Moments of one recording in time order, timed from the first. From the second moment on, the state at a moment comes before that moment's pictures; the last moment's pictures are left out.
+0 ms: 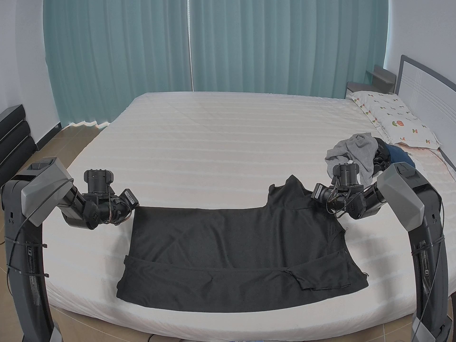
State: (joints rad) left arm 0.03 2.41 -1.19 -0.62 -0.24 -0.73; right arm 0.12 2.63 -1.59 -0.52 0.07 0.53
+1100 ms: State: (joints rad) left arm 0.10 2.32 -1.18 -0.57 -0.24 -0.73; right arm 0.09 2.51 -1.40 -0.73 0.11 0.57
